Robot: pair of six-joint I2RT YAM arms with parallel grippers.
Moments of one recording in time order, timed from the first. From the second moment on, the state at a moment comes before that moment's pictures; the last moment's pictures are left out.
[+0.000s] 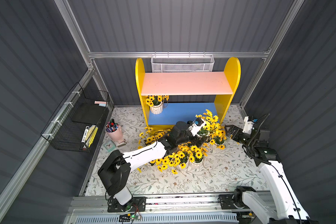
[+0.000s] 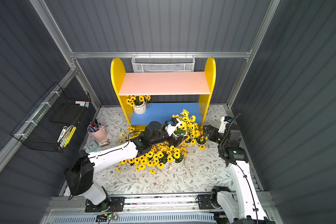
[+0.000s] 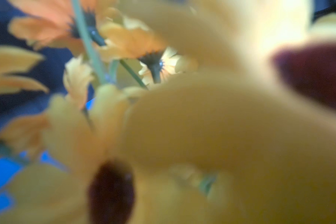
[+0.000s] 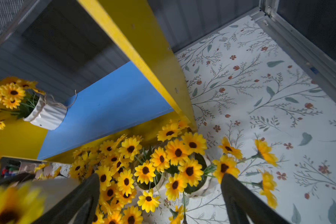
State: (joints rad) left arm -0.93 1.61 1.18 0.25 0.18 0.08; right arm -0.15 0.90 0.83 -0.44 -0.30 0.45
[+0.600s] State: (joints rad) left arm -1.21 1.90 1.03 0.54 -0.04 0.02; right arm -0.58 0.88 0.73 -0.32 -0.62 0.64
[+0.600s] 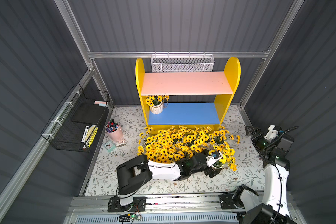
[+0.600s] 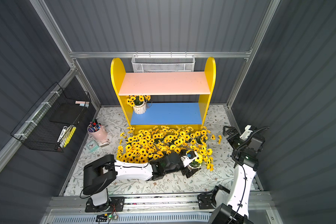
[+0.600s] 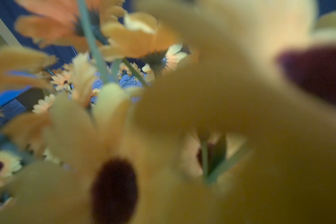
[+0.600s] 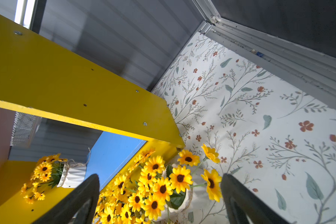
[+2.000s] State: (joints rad) left arm -1.26 2.34 1.52 0.54 -0.18 -0.11; right arm -0.67 0.91 0.80 -0.15 -0.81 0.84
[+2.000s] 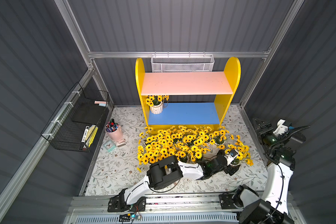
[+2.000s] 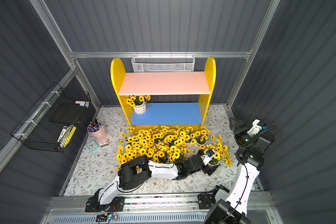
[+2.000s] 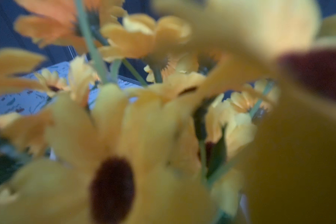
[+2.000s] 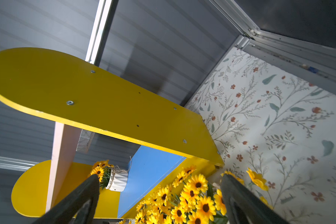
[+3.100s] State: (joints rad) left arm -1.26 1.98 1.31 0.03 -0.10 0.00; right arm -0.66 0.92 0.80 -0.16 -0.88 0.85
